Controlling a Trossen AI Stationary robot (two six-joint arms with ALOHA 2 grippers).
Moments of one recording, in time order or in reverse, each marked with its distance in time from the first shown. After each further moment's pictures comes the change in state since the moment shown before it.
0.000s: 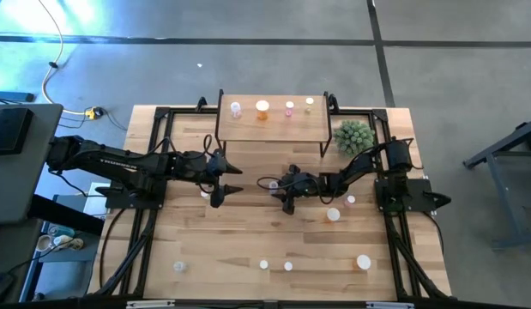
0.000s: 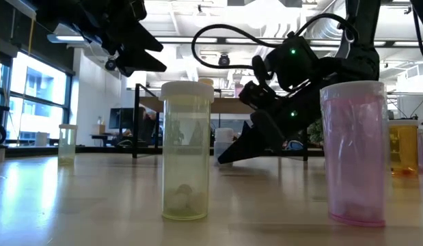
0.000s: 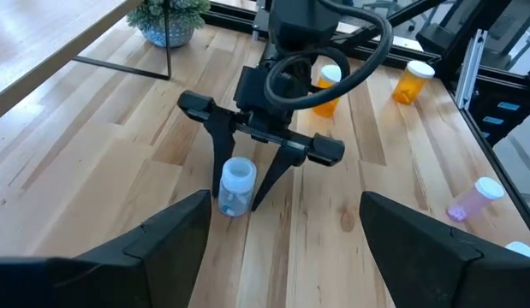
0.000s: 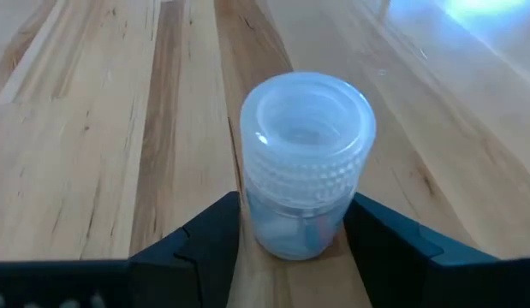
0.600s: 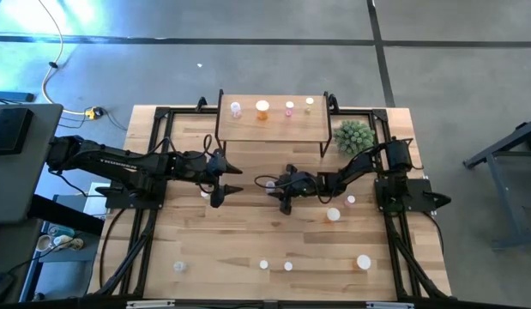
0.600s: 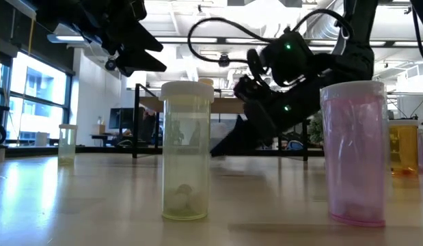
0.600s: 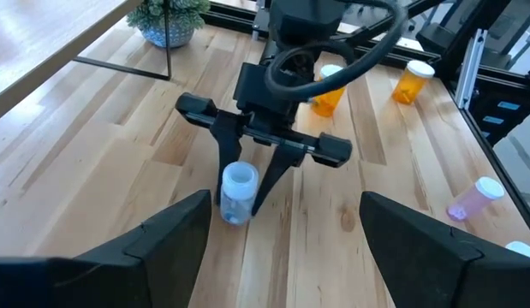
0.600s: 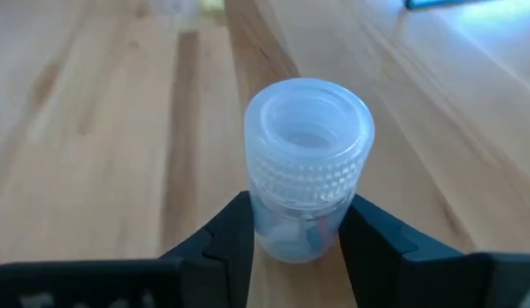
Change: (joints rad) left arm 0.000 0.000 0.000 0.000 0.000 0.003; right arm 0.000 0.000 0.044 -0.008 -0.035 0.024
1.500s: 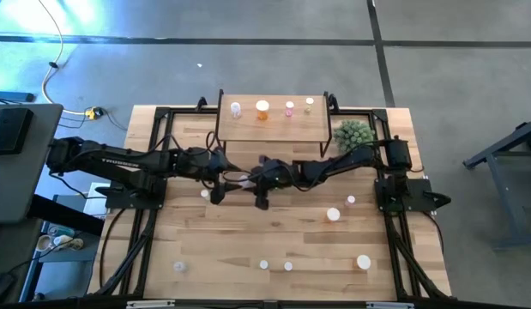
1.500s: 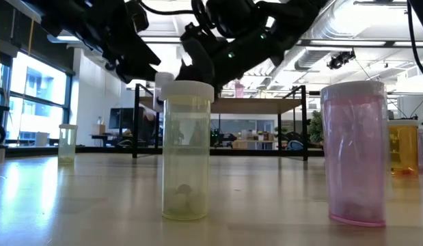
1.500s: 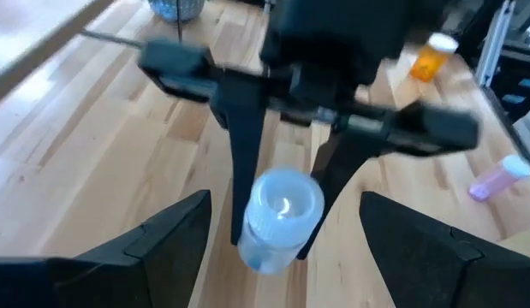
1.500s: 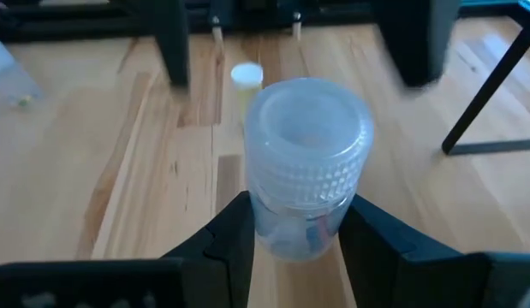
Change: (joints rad) left arm 0.068 0.018 0.000 -0.054 0.055 0.034; right arm -0.018 -0.001 0.490 -0.499 -0.084 -0.087
